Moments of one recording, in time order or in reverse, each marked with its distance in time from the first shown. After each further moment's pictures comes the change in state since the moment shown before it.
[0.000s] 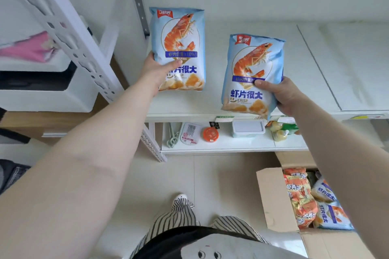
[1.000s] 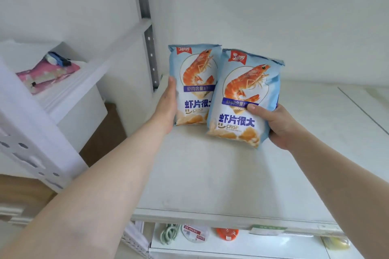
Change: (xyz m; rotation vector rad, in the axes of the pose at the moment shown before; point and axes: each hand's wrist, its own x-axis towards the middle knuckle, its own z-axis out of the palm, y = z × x) left_hand 0.188 -0.068 0.022 -0.249 -0.065 0.060; right_hand 0.203 0.009 0.071 0.118 -0.228 -0.225
